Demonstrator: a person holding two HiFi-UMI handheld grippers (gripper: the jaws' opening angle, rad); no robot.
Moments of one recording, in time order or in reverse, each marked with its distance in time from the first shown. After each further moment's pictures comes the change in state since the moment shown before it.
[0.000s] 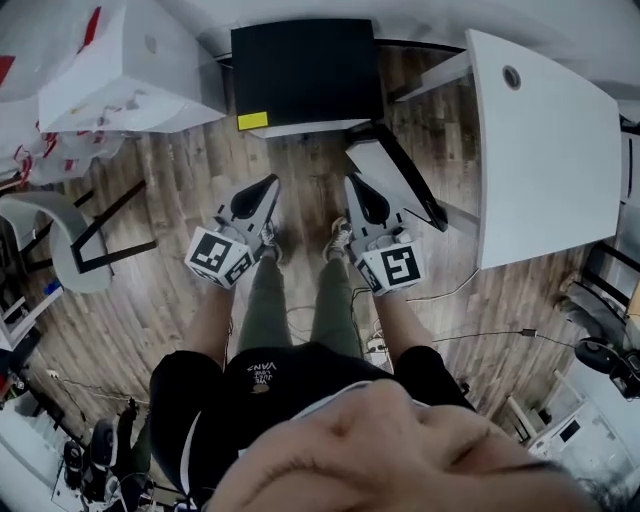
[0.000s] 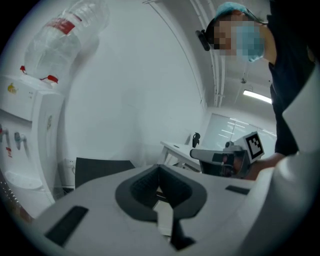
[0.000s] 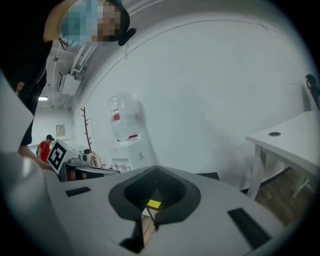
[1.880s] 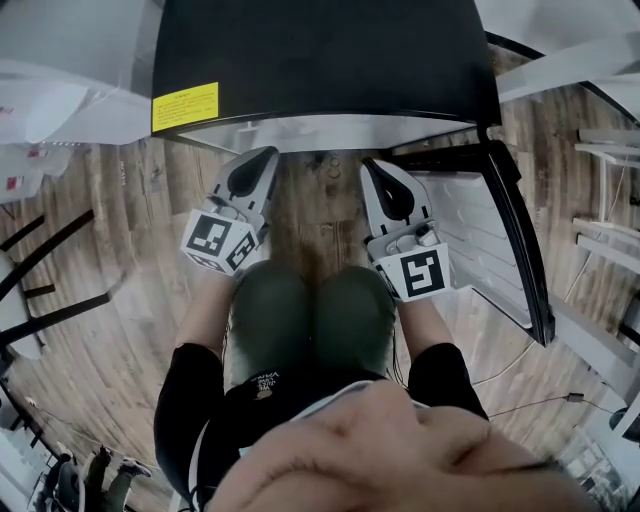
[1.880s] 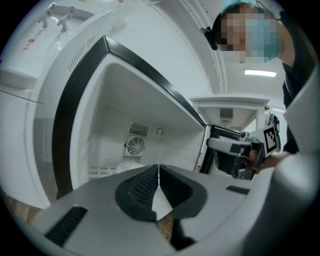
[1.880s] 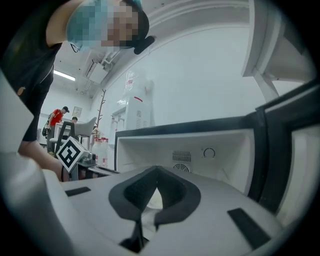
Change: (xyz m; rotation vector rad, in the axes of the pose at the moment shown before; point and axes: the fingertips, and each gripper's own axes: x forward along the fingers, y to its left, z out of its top) left arm 0.171 0.221 -0.353 0.114 -0.093 0.142; right arm 0.152 -0.122 -0.362 -0.248 -0.182 0.098
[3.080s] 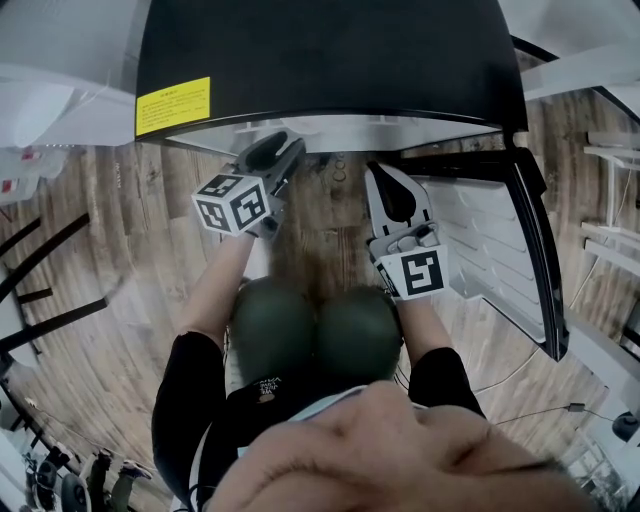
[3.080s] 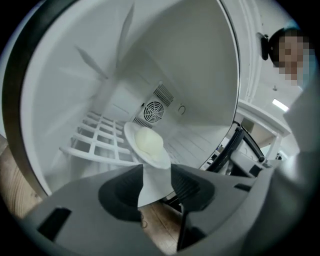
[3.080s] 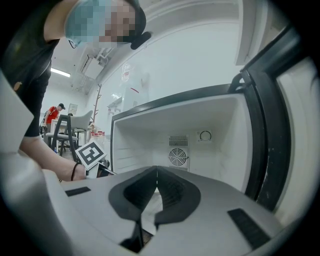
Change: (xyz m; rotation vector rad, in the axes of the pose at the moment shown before) left arm 0.060 0.030 -0.082 -0.402 0.187 -0.033; right arm 0.007 -0.006 -0.061 0.024 0.062 -0.038
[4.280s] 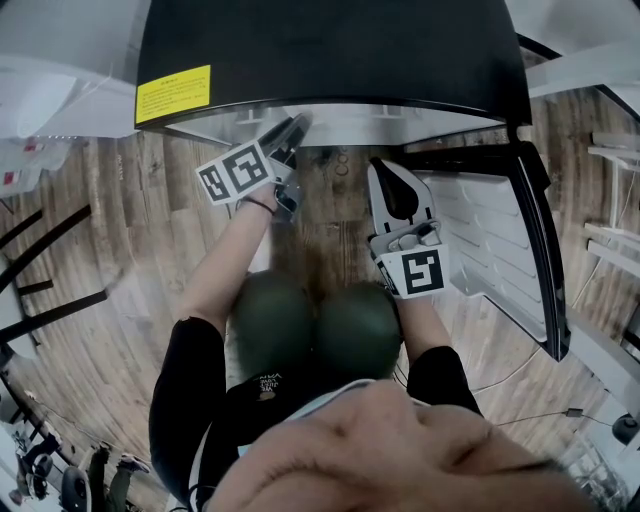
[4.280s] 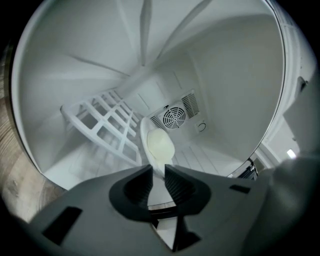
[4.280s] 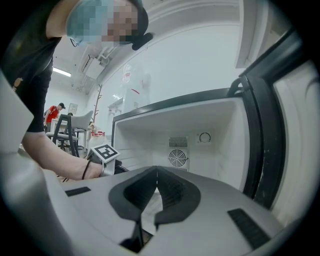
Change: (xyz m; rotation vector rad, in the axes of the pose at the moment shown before) left arm 0.023 0.009 0.012 -0.417 -0.070 0.015; right arm -0.005 0.003 0.002 -0.010 -0.020 -0.006
